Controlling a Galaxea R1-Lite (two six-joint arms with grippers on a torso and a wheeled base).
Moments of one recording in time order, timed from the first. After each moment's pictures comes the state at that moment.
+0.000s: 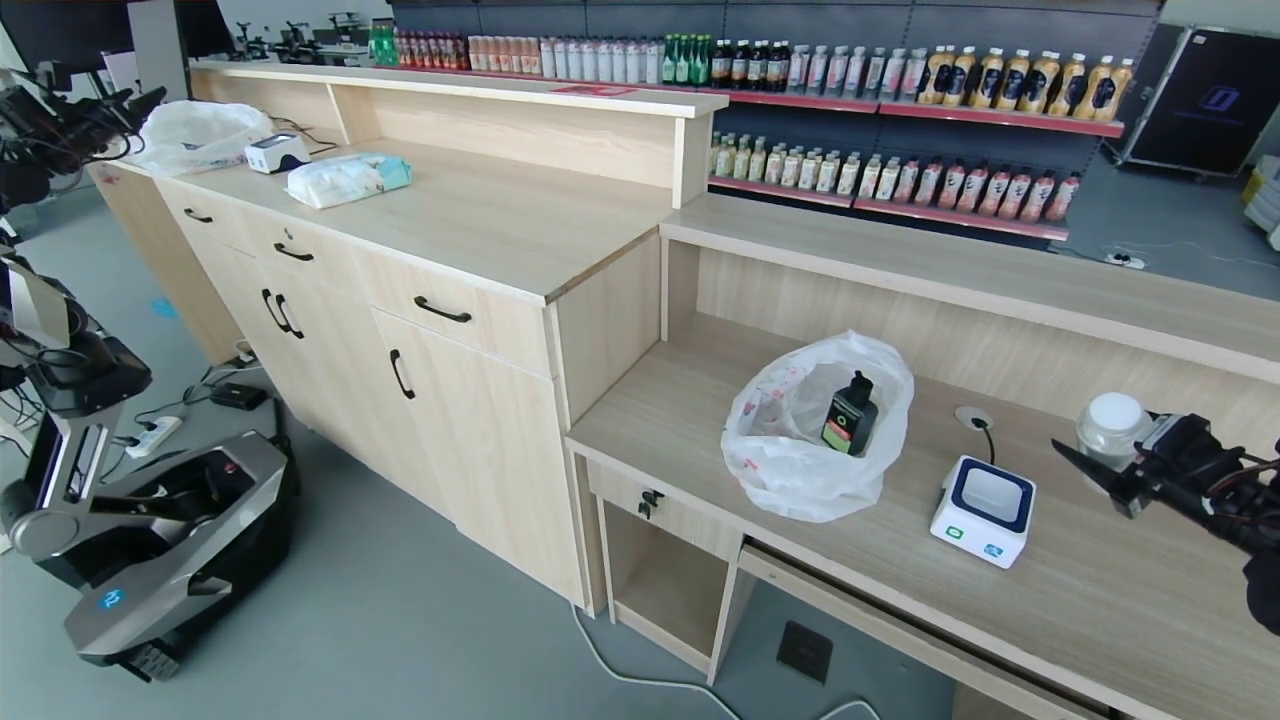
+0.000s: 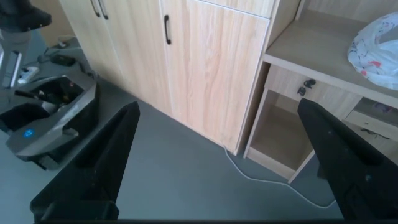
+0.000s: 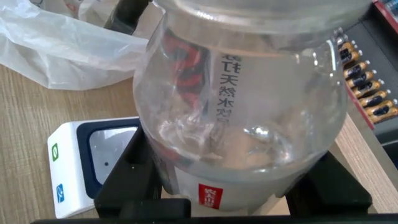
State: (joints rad) left arm 0.00 0.00 0.00 0.00 0.04 -0.01; right arm -0.50 2.21 -0.65 -1.57 0.84 -0.87
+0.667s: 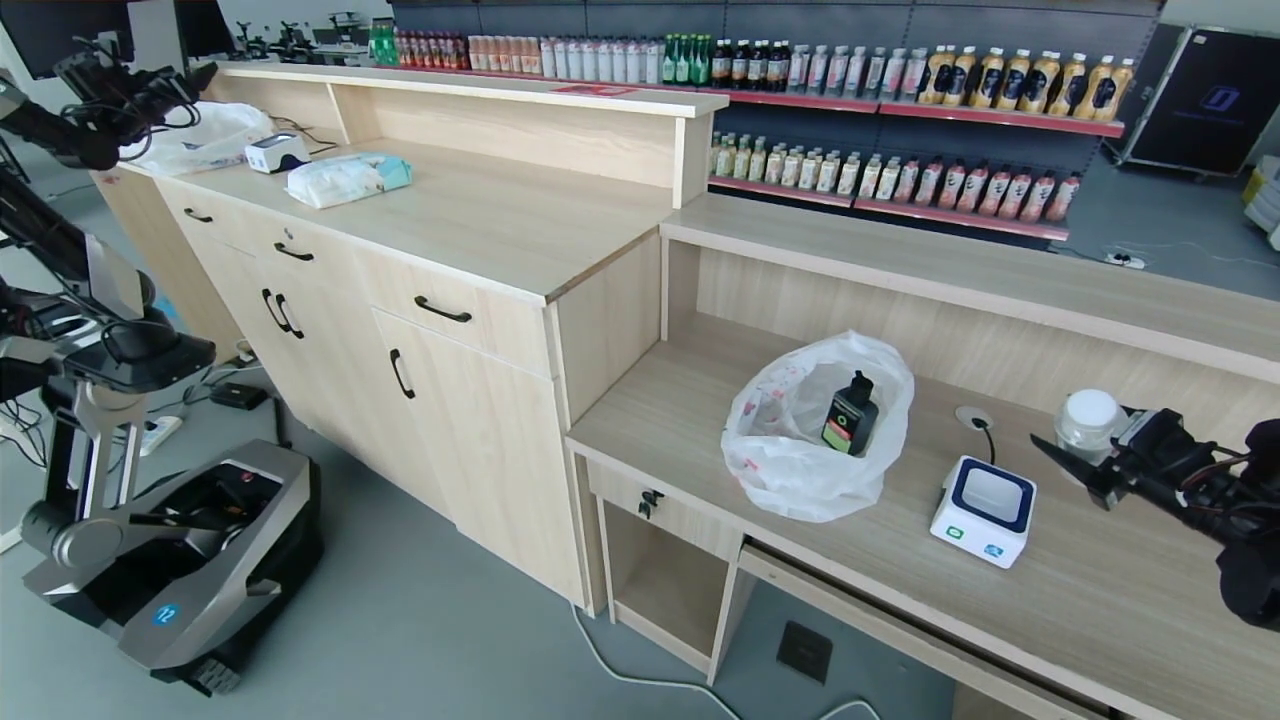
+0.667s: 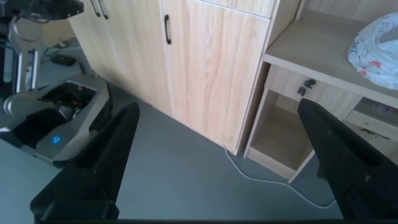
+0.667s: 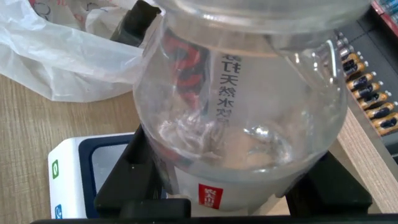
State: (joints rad) left arm 0.00 0.00 0.00 0.00 0.04 -0.01; right arm -0.46 2.25 -0.71 -1.57 0.84 -0.86
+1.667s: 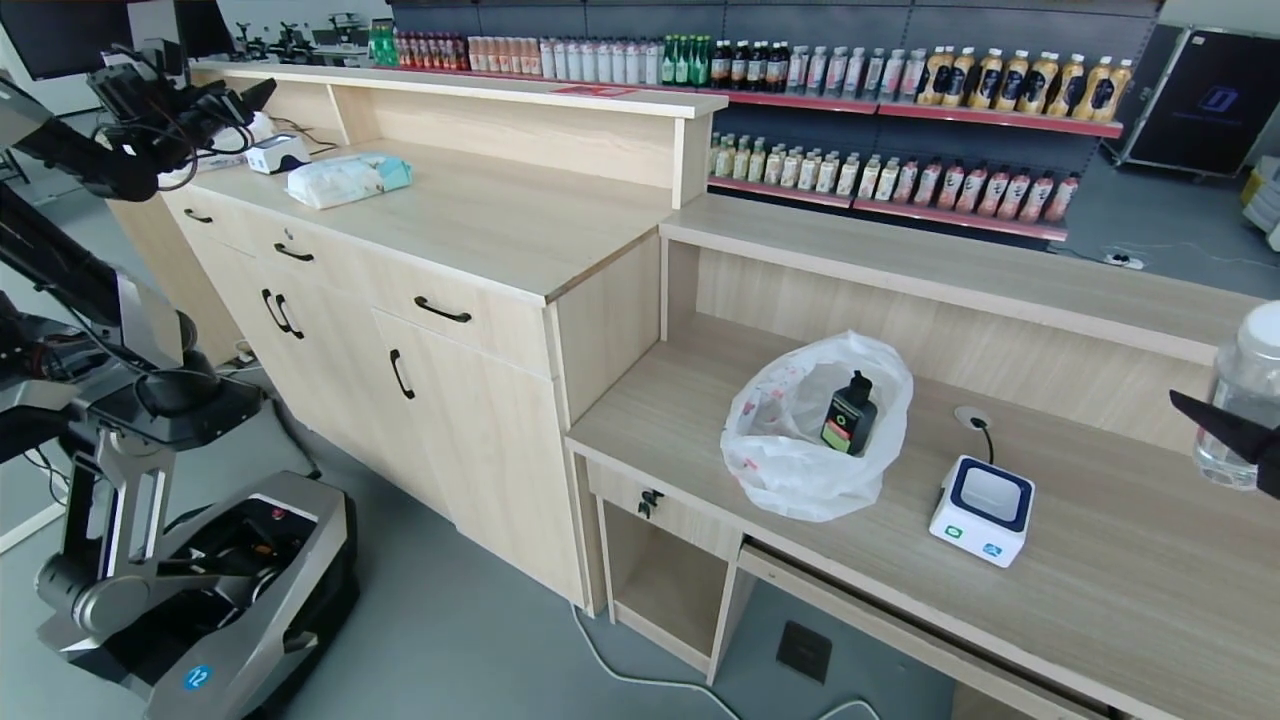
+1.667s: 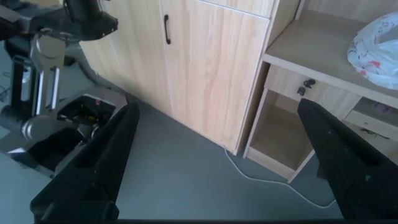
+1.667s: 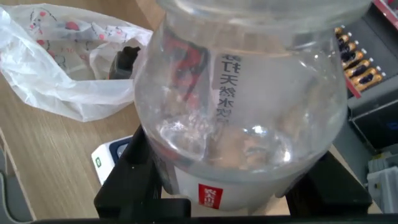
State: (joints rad) left arm 0.00 0.00 0.00 0.00 0.04 -0.01; right arm -0.55 1.52 -0.49 -1.03 0.75 -0.75
